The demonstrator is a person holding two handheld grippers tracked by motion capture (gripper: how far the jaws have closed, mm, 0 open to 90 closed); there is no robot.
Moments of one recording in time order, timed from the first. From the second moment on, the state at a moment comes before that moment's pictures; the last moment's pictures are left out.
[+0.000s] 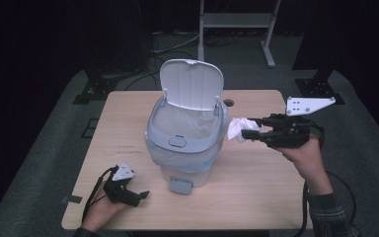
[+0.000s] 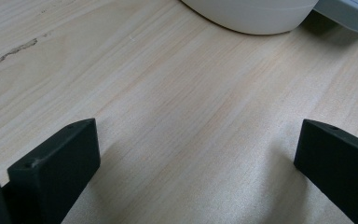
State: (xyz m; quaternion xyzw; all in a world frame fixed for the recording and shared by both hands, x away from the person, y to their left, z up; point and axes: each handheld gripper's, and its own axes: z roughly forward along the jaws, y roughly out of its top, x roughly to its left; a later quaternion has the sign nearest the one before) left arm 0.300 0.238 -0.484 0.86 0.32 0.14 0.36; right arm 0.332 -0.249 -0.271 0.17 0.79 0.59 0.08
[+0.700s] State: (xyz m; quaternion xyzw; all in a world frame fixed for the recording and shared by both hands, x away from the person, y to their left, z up) left arm 0.300 0.238 -0.484 0.86 0.32 0.14 0.36; right arm 0.352 -0.203 -0.228 0.13 0.78 0.60 0.07
